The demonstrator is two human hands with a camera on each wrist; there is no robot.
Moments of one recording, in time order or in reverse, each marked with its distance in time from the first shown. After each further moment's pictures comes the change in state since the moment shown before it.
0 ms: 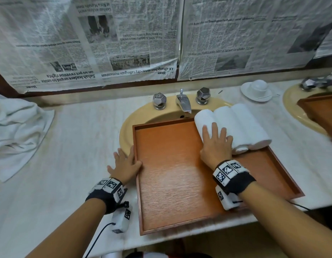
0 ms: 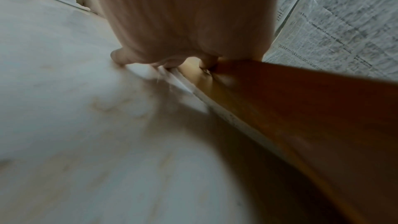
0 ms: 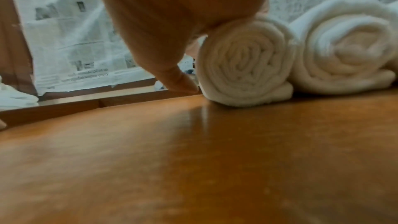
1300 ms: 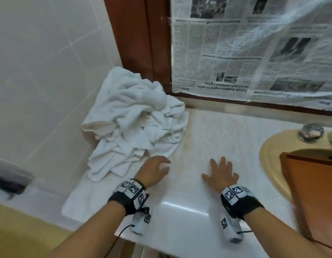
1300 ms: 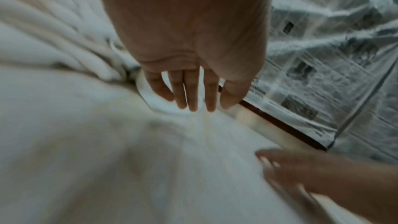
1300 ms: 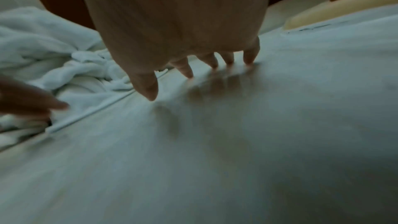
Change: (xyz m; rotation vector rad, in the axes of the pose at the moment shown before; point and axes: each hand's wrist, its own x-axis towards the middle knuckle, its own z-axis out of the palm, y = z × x) left_hand -0.045 -0.358 -0.172 -0.334 0.305 0.175; right_hand -0.055 -0.441 -0.013 0.215 -0.548 -0.261
